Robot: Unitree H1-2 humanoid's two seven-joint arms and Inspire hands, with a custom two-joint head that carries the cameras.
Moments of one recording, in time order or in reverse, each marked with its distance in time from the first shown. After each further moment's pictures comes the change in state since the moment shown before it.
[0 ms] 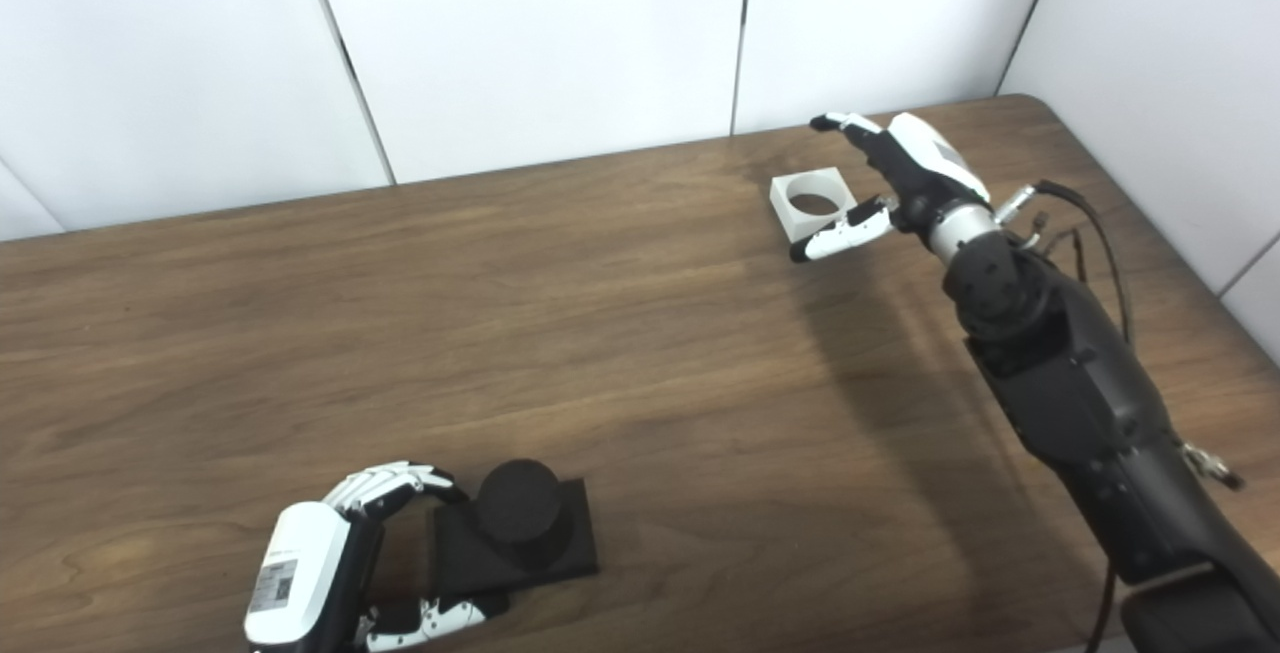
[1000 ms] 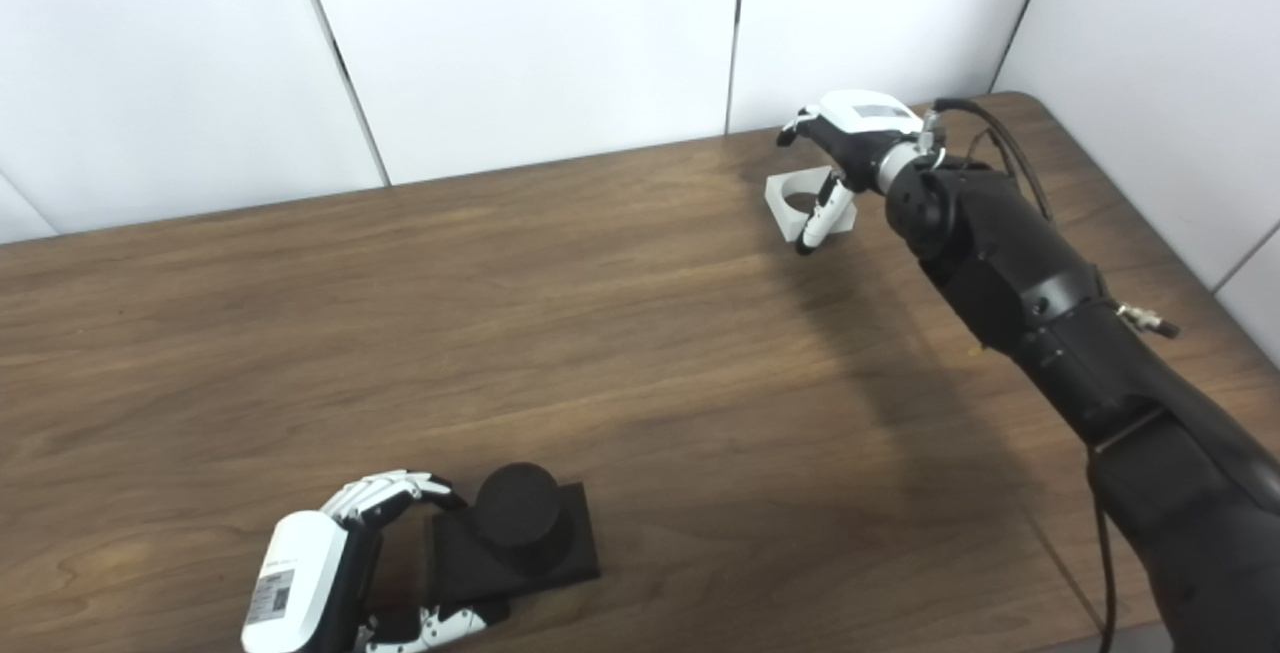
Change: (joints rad) left arm 0.025 -0.019 0.000 -0.038 0.011 0.023 -0.022; right arm -0.245 -0.059 0.273 0.256 -0.297 -0.081 0.148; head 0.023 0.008
